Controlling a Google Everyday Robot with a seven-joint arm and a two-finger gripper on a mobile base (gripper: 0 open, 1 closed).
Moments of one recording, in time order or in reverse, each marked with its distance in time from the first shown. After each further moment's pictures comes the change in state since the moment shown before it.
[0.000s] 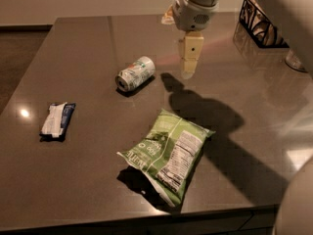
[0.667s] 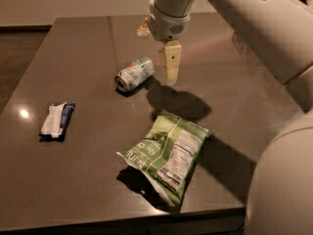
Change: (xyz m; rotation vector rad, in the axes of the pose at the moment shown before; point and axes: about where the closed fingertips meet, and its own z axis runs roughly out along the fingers) arm -0.044 -0.010 0.046 -0.066 -0.015 -0.190
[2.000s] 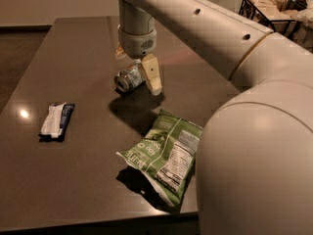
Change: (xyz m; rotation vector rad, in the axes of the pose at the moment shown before) arm -0.038 -0.008 0.067 -0.179 0.092 -0.205
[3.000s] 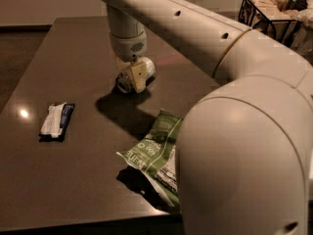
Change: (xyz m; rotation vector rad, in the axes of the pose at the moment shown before) arm -0.012 -0.008 0.013 -0.056 0.040 0.041
